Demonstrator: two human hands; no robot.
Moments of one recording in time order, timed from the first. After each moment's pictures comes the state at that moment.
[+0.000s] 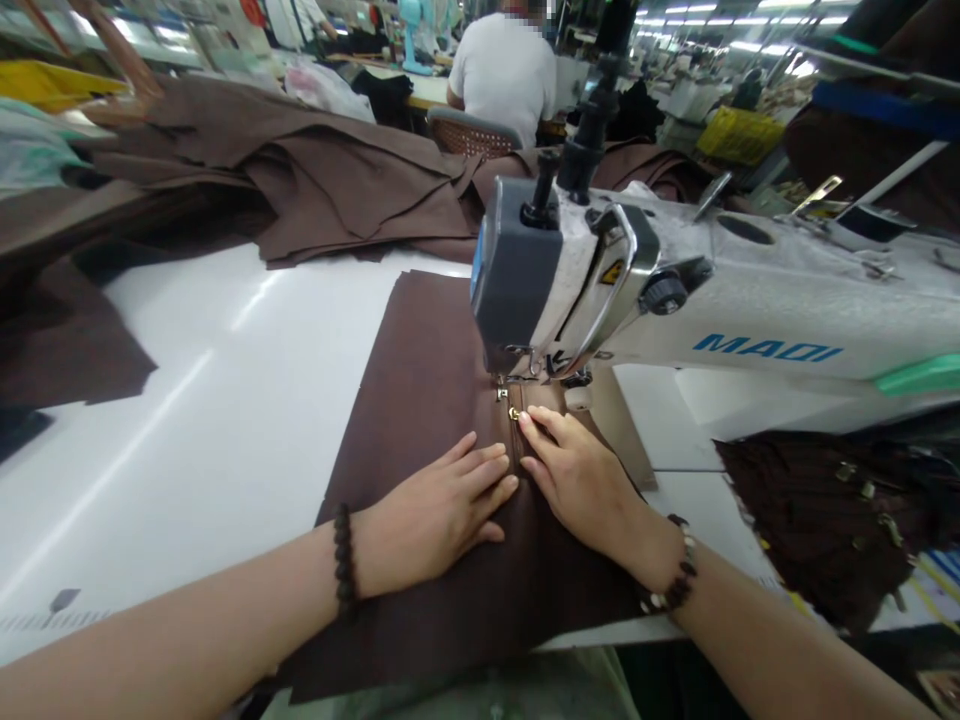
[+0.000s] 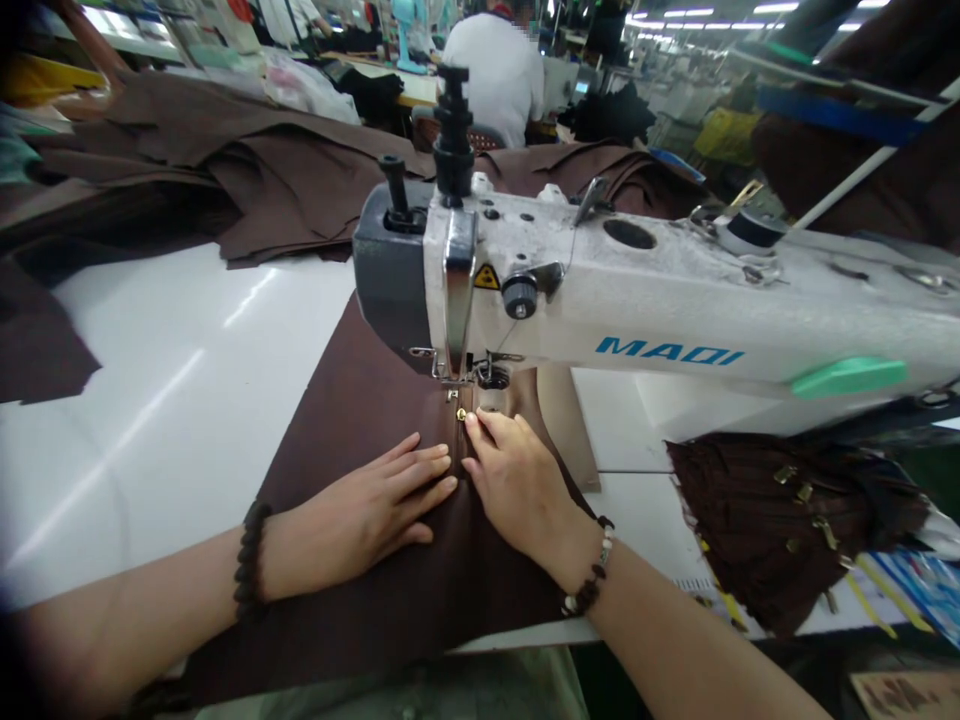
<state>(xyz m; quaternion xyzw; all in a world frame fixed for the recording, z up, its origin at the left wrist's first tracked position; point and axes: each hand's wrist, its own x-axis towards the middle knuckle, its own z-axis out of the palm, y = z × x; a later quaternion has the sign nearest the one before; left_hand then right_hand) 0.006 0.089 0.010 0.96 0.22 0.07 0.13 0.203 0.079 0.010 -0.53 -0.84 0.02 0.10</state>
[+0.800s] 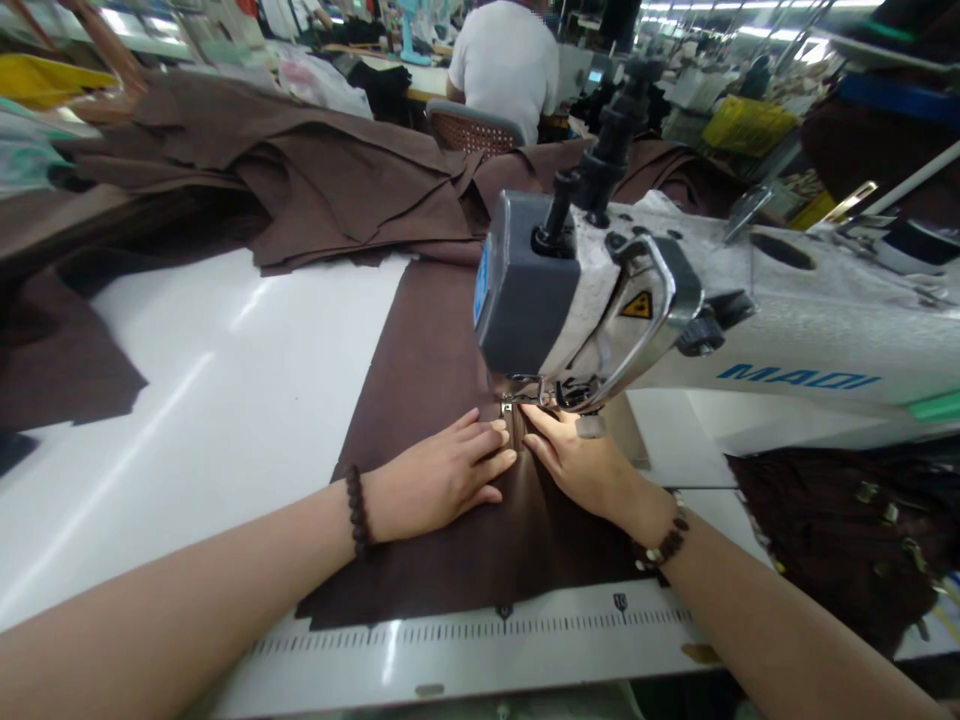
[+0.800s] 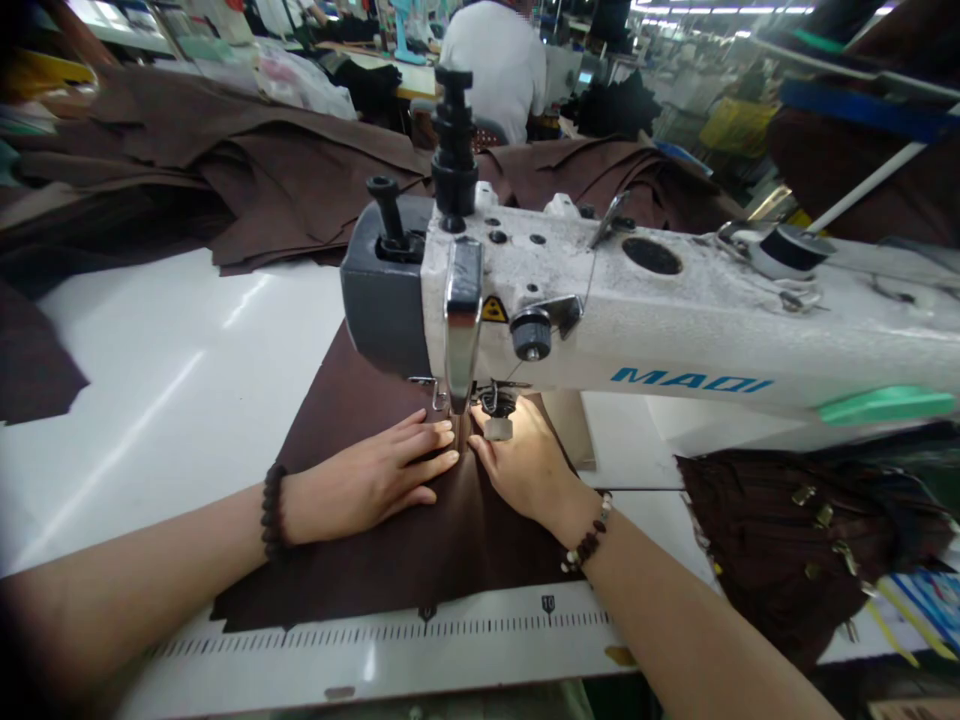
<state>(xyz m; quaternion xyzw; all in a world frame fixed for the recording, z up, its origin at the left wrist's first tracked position) 0.003 0.137 0.009 0.97 0.19 0.09 0.13 0.211 0.118 0.004 -0.53 -0.84 0.04 0.12</state>
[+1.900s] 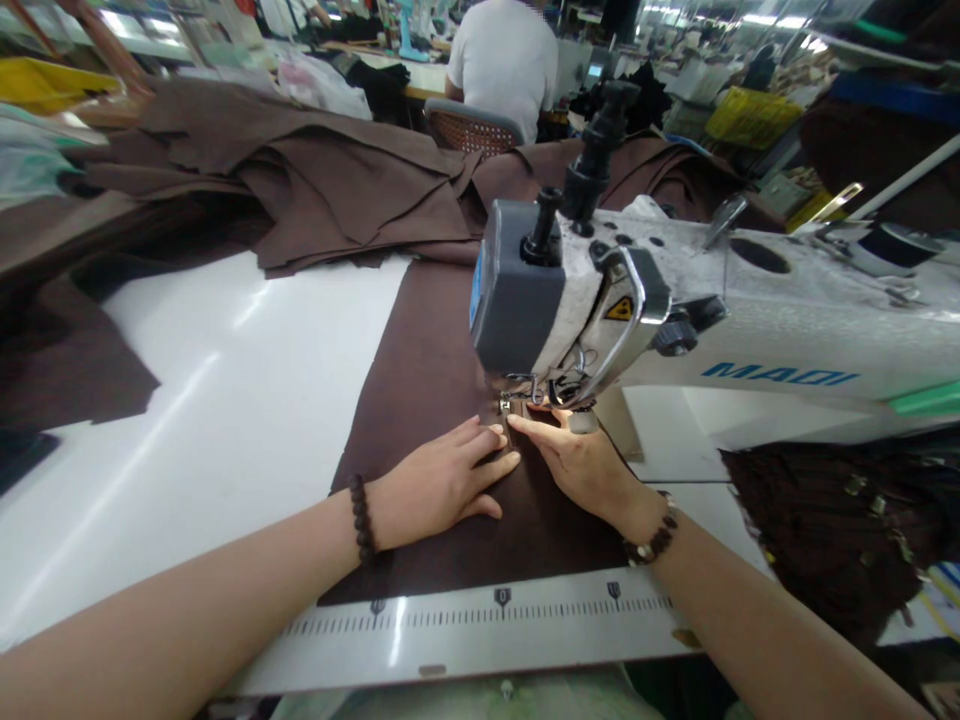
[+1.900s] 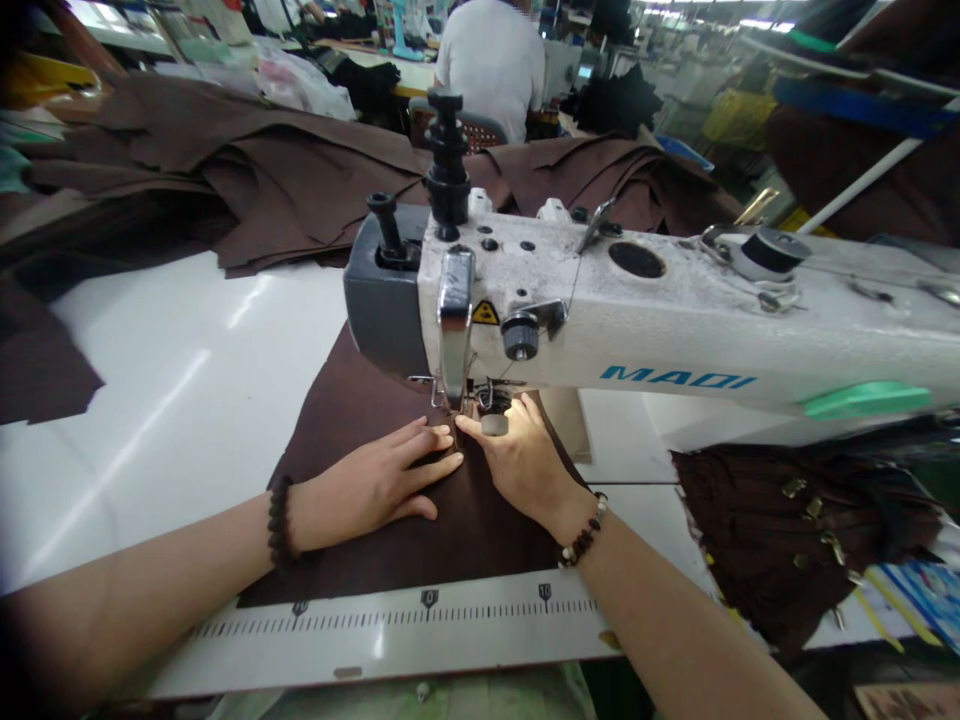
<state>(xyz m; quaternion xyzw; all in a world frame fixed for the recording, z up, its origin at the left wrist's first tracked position) 0.003 0.129 0.004 0.97 0.20 0.11 0.11 0.213 0.111 0.006 -0.50 -0.85 0.07 0.17</state>
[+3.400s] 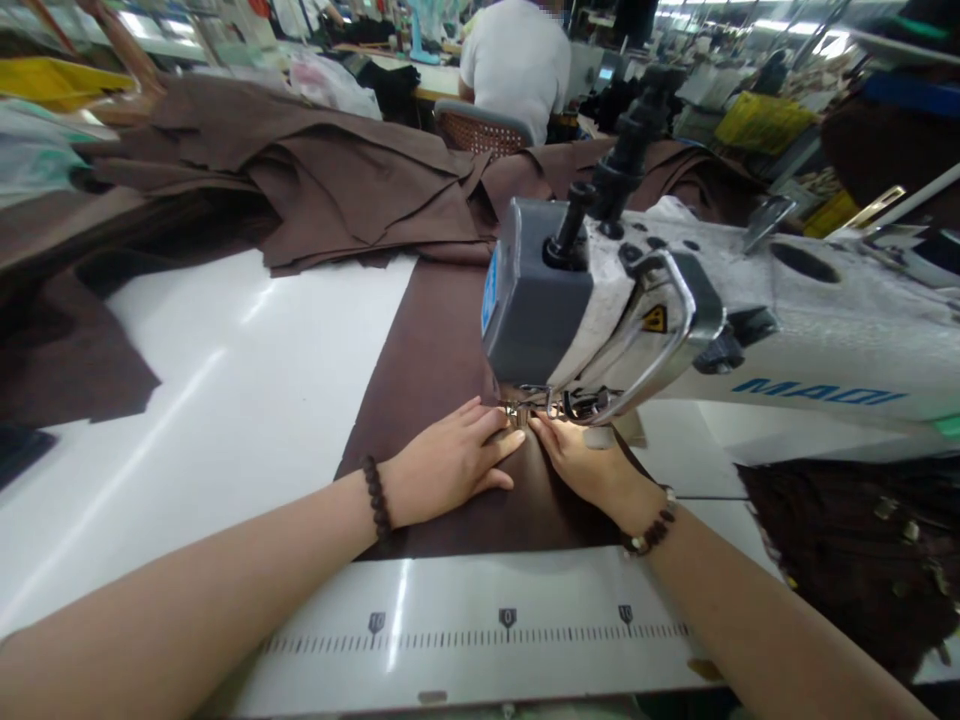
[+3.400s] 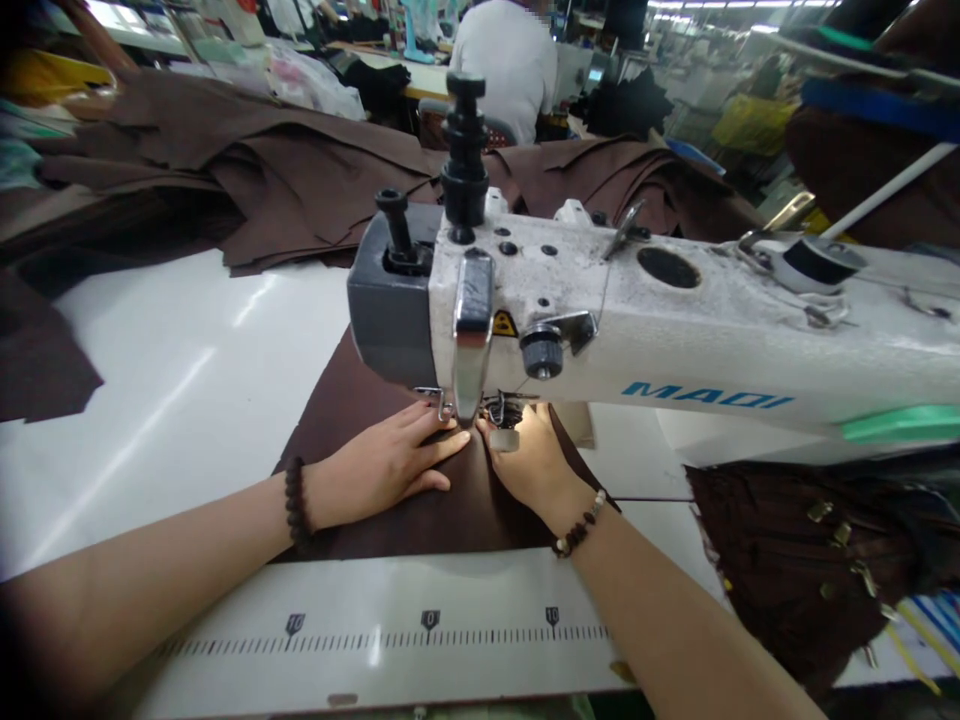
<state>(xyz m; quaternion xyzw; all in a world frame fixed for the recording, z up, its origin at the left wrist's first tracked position) 0.009 0.149 0.004 0.96 0.24 0.11 0.08 0.204 0.131 0.002 -0.57 -0.81 0.05 0.08</state>
